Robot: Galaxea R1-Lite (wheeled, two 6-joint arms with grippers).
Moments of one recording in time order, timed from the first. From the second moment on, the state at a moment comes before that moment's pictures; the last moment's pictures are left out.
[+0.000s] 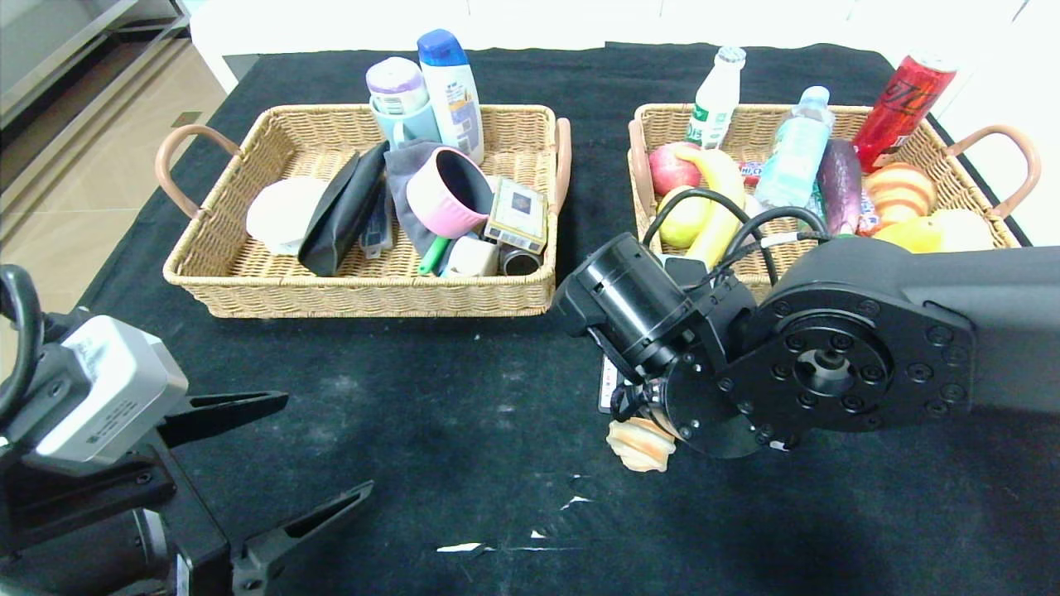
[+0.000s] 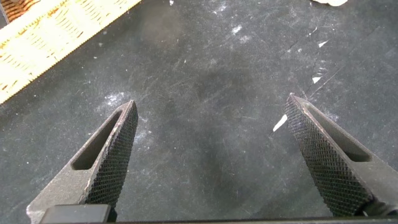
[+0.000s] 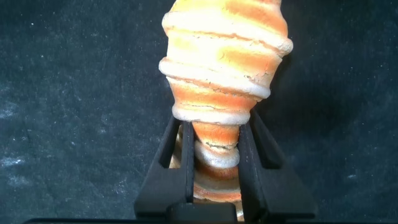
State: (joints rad) left arm -0.47 1.06 -0.58 -0.16 -0.06 0.29; right arm 0.86 2.03 -1.69 0.60 -0.63 0.81
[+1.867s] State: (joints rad) left arm -0.47 1.08 -0.57 -0.17 -0.07 0.30; right arm 0.89 1.82 -1.70 0.61 -0.70 0.60
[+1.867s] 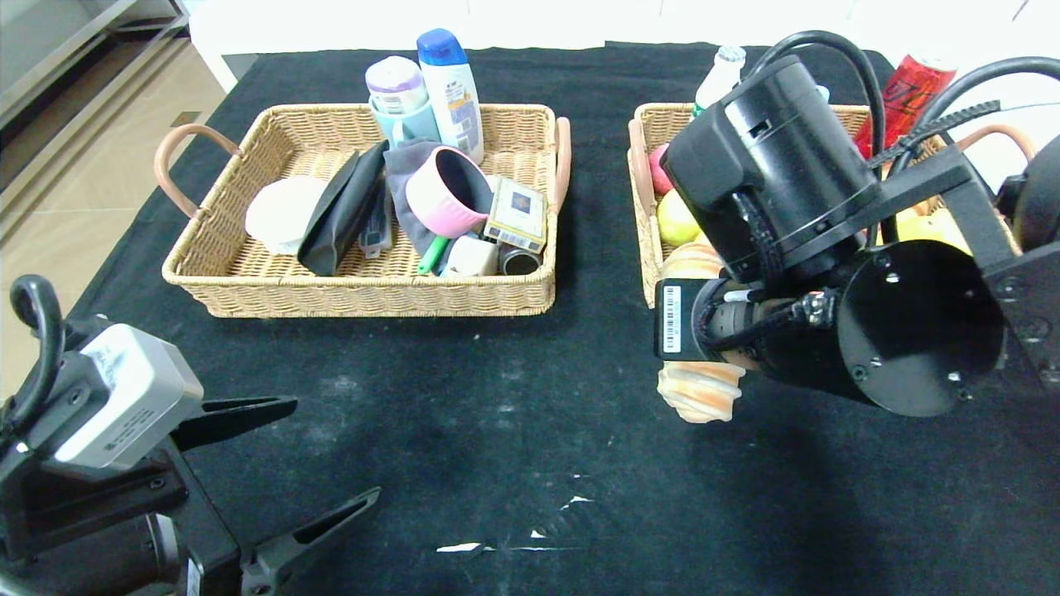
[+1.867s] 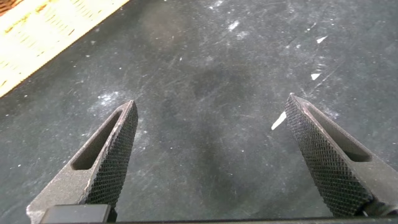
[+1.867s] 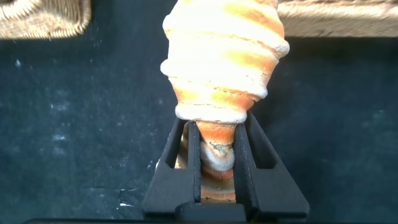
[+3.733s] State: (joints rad) left arm -0.47 1.06 -0.57 -0.17 -0.07 0.30; right arm 0.44 1.84 -1.68 -0.02 -0.71 0.21
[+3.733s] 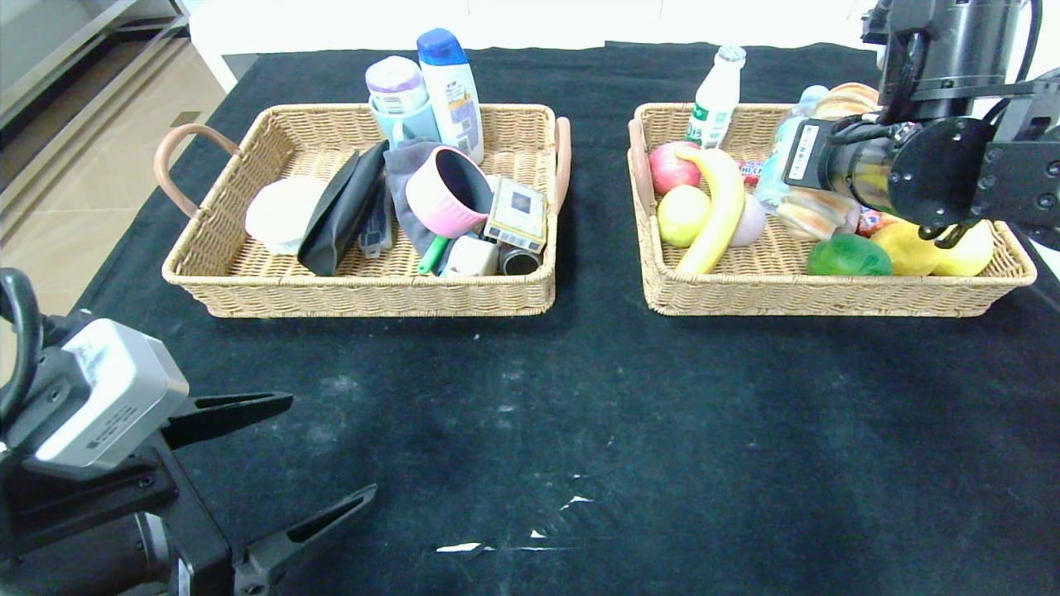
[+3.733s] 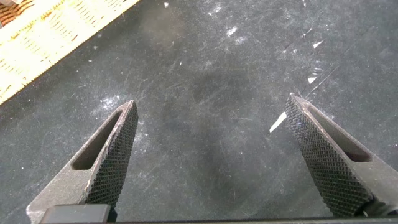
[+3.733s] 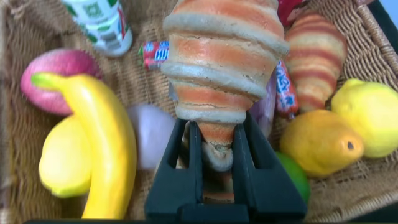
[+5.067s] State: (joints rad) left arm -0.48 1.06 -0.57 -0.17 -0.07 0.30; right arm 0.43 1.90 -1.64 -0.17 -0.72 0.20
